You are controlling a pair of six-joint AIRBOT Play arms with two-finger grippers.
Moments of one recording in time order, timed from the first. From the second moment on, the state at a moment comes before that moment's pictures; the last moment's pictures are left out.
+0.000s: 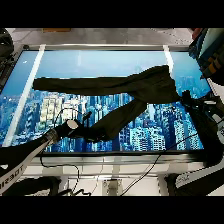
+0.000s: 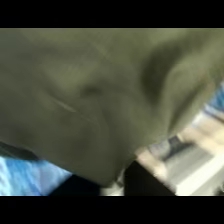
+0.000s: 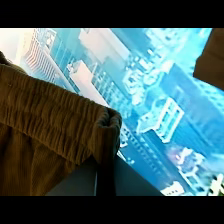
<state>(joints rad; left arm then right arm) -0.46 -1.41 0.66 0.57 -0.72 -1.40 -0.50 -1.76 1.15 -0.45 0.50 1.30</state>
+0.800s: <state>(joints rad) 0.29 -1.01 0.92 0.76 -0.67 -1.32 -0.50 -1.52 1.33 -0.66 0.69 1.21</state>
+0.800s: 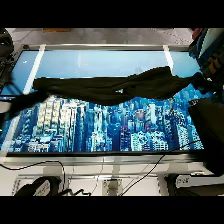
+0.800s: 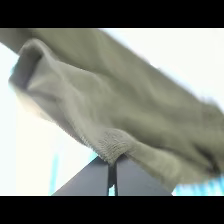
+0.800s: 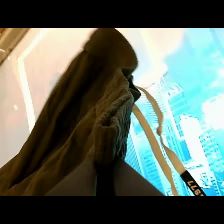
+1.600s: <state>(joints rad) 0.68 -1.02 0.98 1.11 -0.76 -1.32 -0.50 -1.27 1.35 -1.17 1.17 1.37</state>
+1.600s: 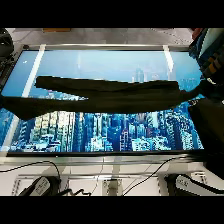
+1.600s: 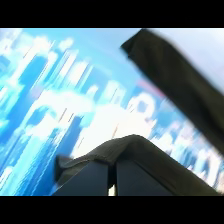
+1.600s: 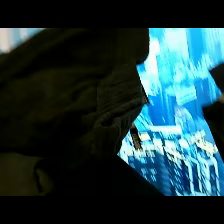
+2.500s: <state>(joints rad) 0.69 -1.21 0.98 1.82 -1.13 -1.15 -0.50 -0.85 0.76 -1.45 1.42 1.39</state>
